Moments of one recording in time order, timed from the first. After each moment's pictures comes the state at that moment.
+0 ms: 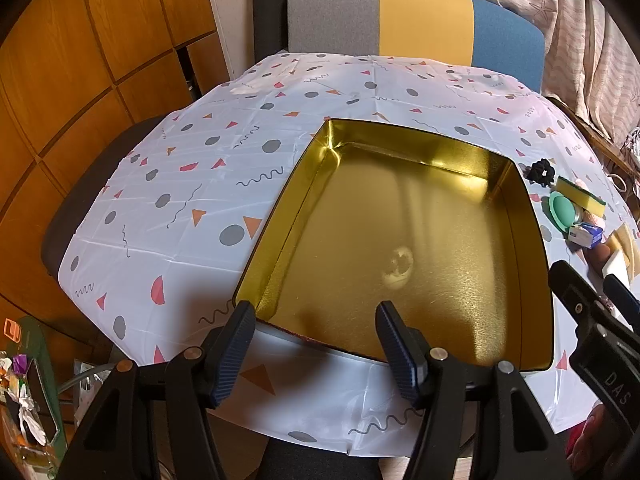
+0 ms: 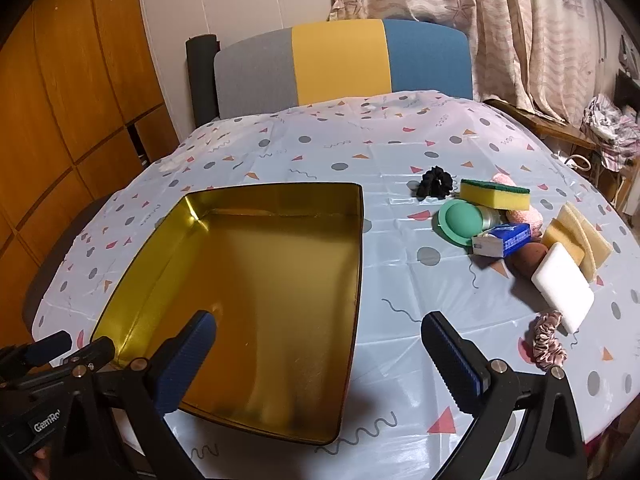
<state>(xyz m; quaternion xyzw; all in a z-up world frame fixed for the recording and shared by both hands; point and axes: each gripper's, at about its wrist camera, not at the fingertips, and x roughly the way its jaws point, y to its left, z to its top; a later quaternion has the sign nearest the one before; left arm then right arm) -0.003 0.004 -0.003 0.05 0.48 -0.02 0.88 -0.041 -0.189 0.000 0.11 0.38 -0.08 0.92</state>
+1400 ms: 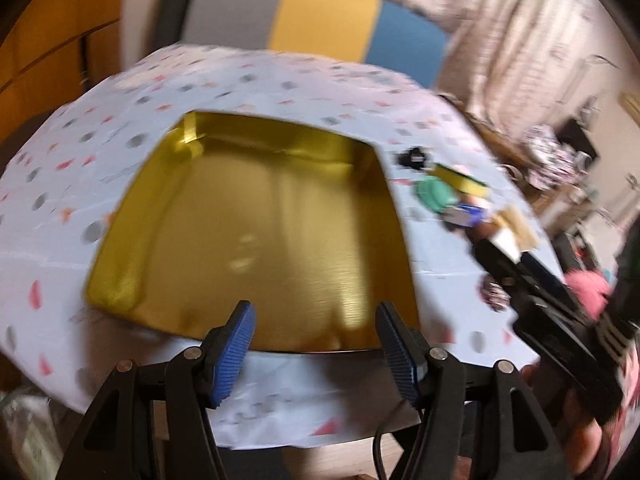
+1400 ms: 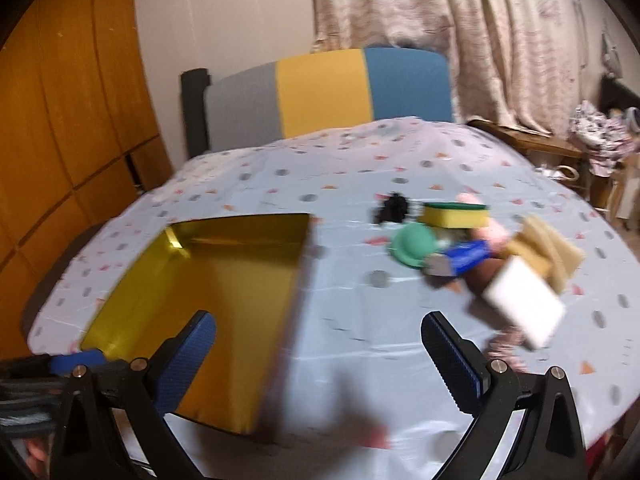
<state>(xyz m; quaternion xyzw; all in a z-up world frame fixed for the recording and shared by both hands) -0.024 -0.041 -0.003 -0.03 0.47 -0.25 0.85 -0.085 -0.248 0.004 0.11 0.32 -0.10 0.93</state>
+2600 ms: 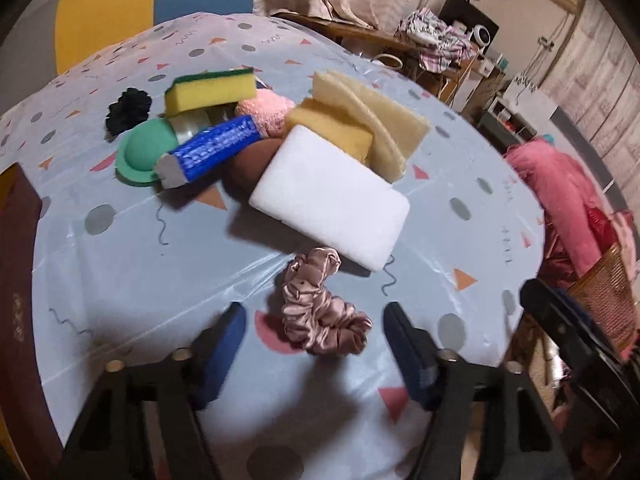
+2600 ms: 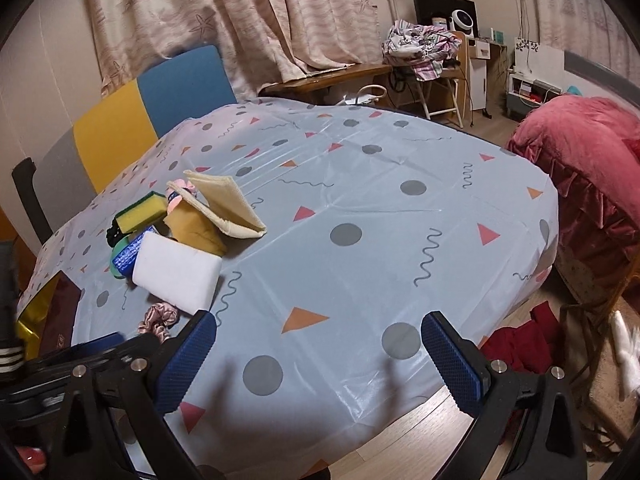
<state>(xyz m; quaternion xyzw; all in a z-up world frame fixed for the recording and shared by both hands) -0.052 -0.353 -0.081 0.13 0.48 -0.42 0.75 -0.243 -0.478 -0.056 0.25 0.32 -0.35 0.84</state>
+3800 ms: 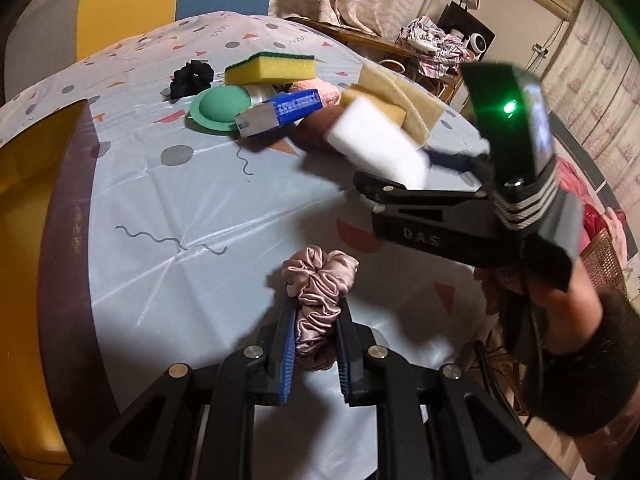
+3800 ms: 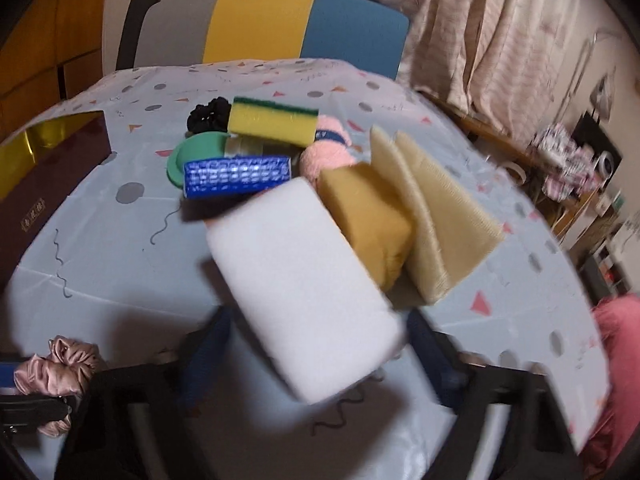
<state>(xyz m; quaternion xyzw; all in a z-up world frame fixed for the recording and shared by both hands) -0.056 -0.254 -0.083 0.11 0.48 -0.44 0.75 -0.081 -0.433 -0.097 0.00 0.42 -0.17 0.89</state>
